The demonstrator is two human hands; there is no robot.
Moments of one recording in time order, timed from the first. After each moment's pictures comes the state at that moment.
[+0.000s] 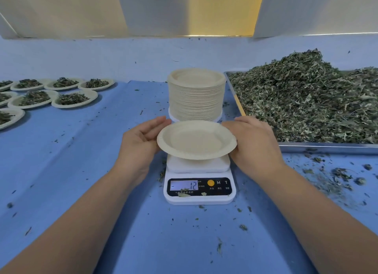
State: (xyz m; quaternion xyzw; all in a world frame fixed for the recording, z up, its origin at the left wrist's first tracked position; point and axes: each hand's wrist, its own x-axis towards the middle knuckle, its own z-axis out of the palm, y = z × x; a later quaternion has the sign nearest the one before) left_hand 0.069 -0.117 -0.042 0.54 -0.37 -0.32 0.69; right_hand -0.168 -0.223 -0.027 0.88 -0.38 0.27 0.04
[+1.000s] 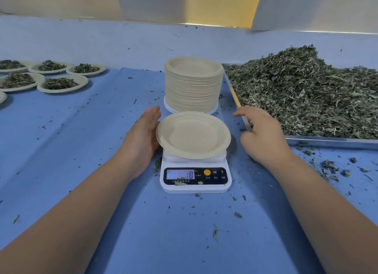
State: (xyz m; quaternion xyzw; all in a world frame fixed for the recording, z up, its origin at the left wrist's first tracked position) left_hand 0.057 -0.119 -0.036 0.53 -0.31 -0.44 0.65; right_hand -0.190 -0.240 -0.028 0.83 -0.42 0.34 -0.14
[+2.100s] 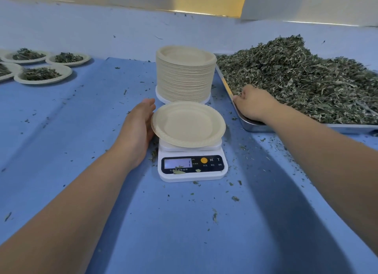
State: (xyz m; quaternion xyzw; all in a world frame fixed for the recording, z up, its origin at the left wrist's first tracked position) left_hand 0.058 -0.123 -0.039 0.55 -0.29 -0.43 0.66; right_hand -0.181 -0.332 -0.007 0.82 -0.56 0.12 -0.05
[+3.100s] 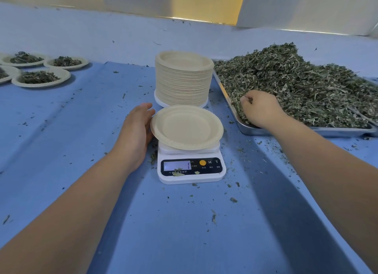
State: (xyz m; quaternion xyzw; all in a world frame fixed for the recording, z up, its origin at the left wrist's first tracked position) left_hand 0.064 -0.129 -0.043 0.55 -0.28 -0.43 0.66; right_hand -0.197 -0.305 -0.001 0.80 -0.55 0.23 -0.06
